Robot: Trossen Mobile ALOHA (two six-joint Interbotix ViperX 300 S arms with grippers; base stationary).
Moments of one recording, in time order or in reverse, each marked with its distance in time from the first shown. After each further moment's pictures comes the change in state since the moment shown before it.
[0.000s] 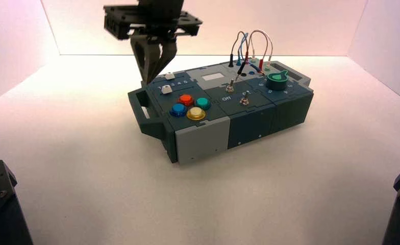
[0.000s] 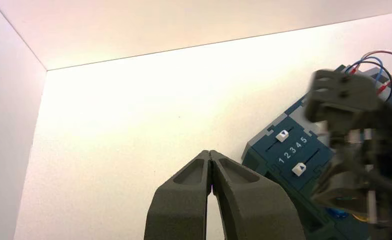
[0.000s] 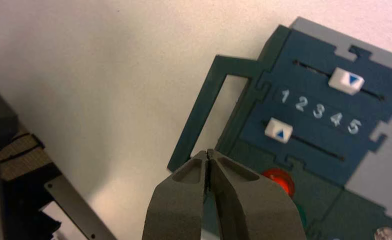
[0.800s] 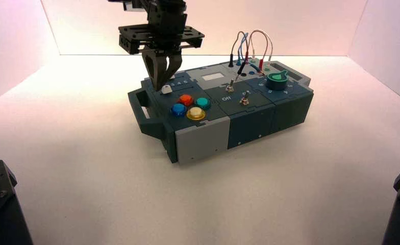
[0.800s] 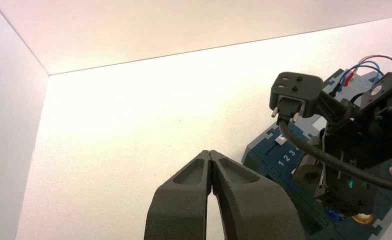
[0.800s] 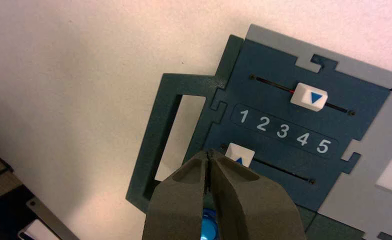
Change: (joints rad) left arm 0.000 -0.018 0.000 0.000 0.000 0.003; right arm -0.071 0.098 -0.057 -0.009 0.012 -0.003
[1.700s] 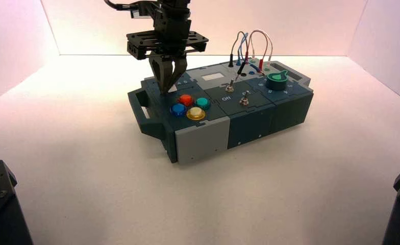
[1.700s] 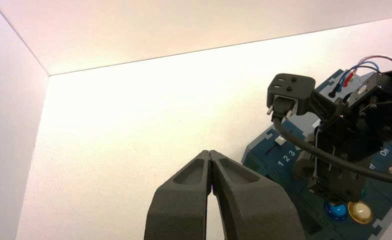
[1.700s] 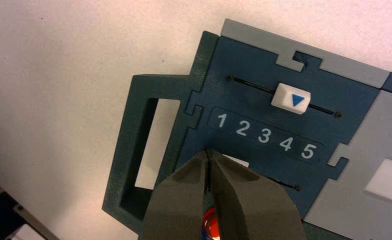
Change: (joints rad) left arm 0.000 -0.003 0.000 0.000 0.000 0.000; right arm -0.035 0.034 -0.012 -0.017 0.008 0.000
